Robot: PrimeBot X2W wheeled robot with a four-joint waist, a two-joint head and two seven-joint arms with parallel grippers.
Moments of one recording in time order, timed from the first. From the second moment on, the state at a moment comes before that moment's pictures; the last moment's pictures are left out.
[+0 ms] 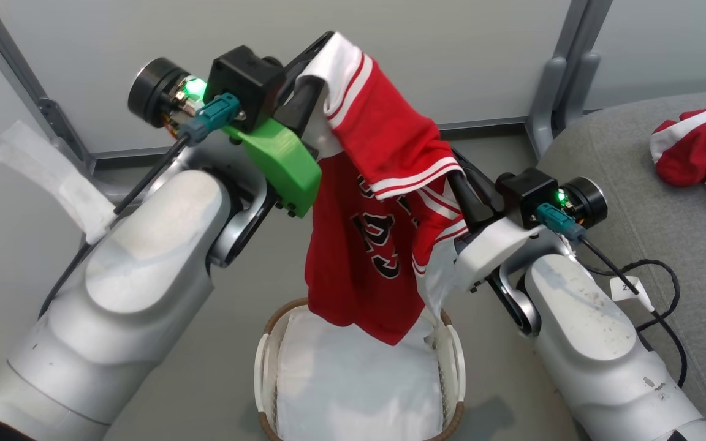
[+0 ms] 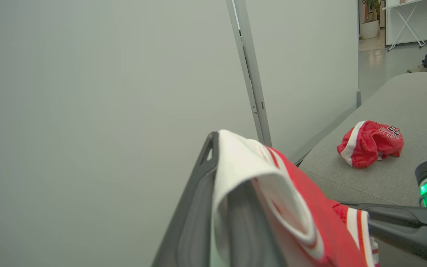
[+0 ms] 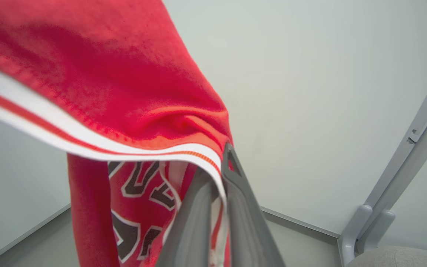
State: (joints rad) left arm -0.94 0.28 -0.81 0.31 -0.57 -0.02 -0.01; right arm -0.62 -0.05 0.37 0.55 0.16 0.13 -0.26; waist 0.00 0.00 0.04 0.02
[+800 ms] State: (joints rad) left arm -0.60 0.36 -0.83 0.39 -0.63 -0.04 -0.22; right arm -0.64 -0.05 0.23 0.46 0.05 0.13 -0.26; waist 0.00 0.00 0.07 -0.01
